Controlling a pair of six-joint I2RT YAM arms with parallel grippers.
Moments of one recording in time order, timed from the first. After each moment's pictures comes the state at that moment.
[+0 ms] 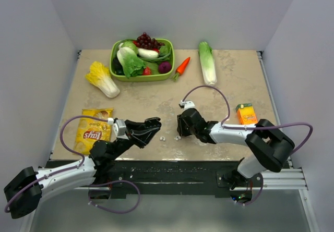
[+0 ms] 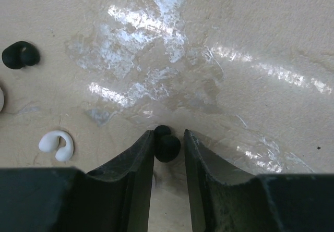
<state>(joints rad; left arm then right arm) -0.95 0.69 0.05 1.03 0.02 -0.31 0.84 1.50 0.61 0.09 0.18 0.50</state>
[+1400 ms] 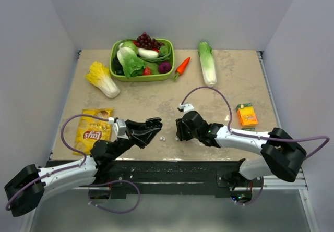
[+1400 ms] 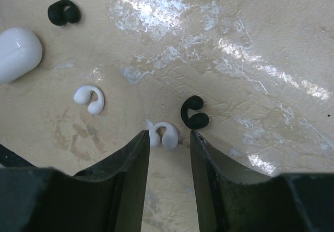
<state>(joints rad) -0.95 0.73 0.05 1.09 0.04 -0.34 0.91 1.34 0.62 -0.06 0.16 0.49</state>
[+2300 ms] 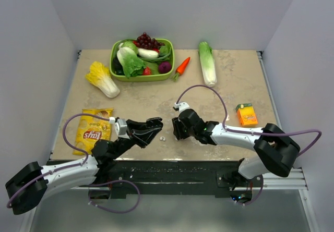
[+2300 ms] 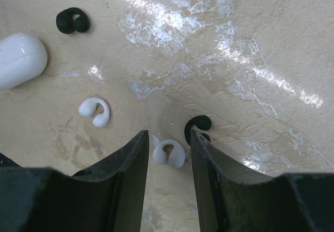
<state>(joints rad) -0.95 0.78 0.05 1.14 0.05 -0.34 0.91 1.44 0.67 -0.03 0.13 0.43</state>
